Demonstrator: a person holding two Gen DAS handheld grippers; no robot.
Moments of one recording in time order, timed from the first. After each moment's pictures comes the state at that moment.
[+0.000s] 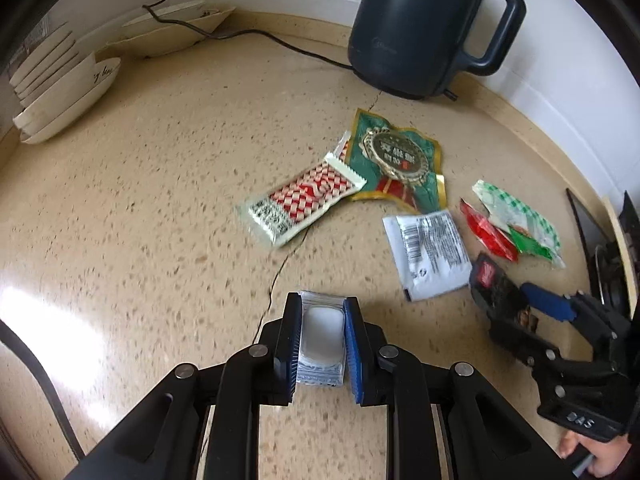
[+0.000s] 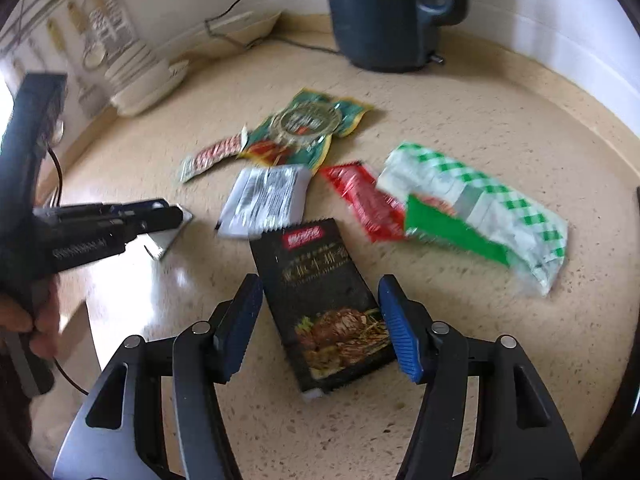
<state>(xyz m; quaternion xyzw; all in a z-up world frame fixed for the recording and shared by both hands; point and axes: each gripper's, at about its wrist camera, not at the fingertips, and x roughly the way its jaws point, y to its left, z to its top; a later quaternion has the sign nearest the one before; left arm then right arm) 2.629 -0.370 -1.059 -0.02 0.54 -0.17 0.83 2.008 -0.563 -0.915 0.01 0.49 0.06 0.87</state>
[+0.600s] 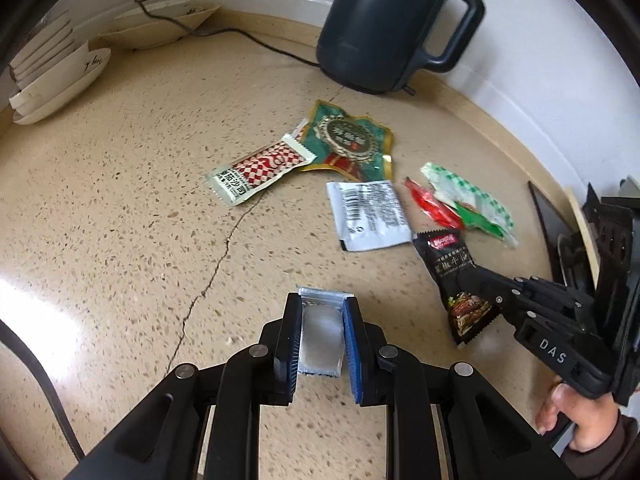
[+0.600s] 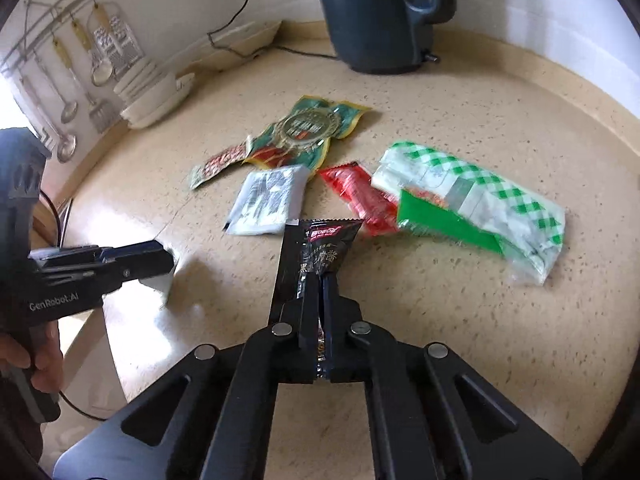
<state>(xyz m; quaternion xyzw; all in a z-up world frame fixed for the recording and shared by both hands) 2.570 -0.356 -1.001 -0.05 0.53 -0.21 0.82 1.996 -0.573 -0.909 0.05 0.48 0.08 0.87</state>
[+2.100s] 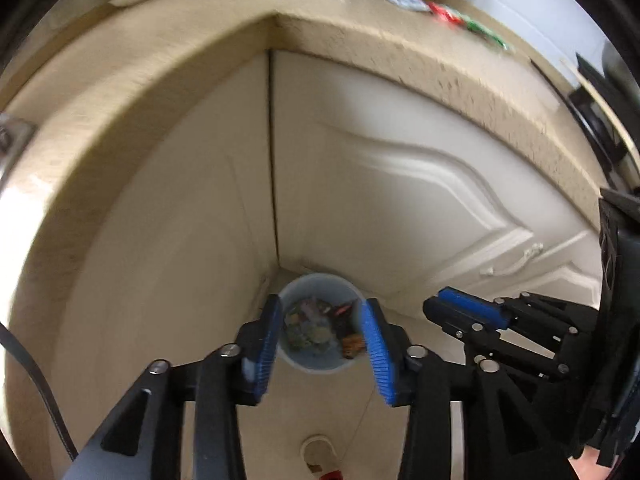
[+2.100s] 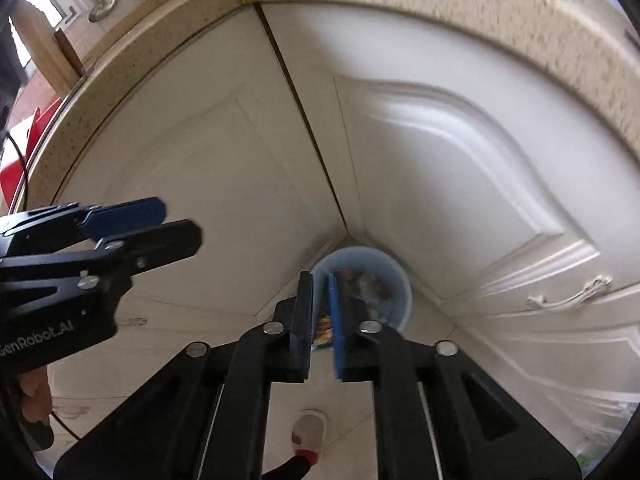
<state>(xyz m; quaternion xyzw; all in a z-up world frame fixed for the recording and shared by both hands) 2.279 -0.191 -1.036 0.00 0.58 -0.16 0.80 1.772 -0.404 -1.032 0.04 0.56 0.06 0.83</state>
